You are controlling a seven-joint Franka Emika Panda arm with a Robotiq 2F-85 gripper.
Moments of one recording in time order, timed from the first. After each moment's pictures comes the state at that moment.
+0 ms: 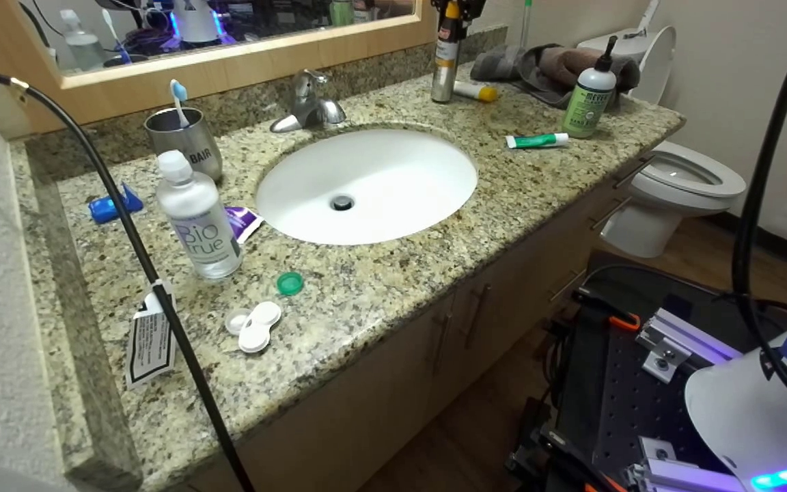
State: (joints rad) arm -0.48 0.81 -0.35 -1.06 0.21 1.91 1.14
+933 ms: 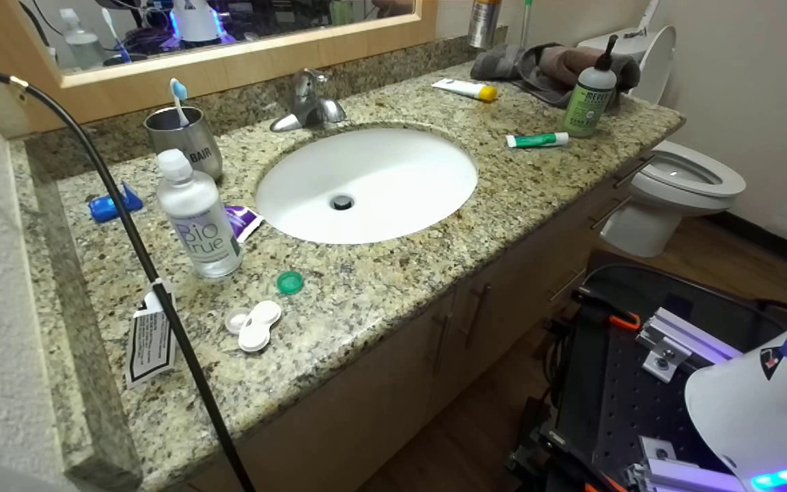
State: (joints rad) arm -0.35 0.26 -0.38 -1.61 -0.04 2.08 0.88
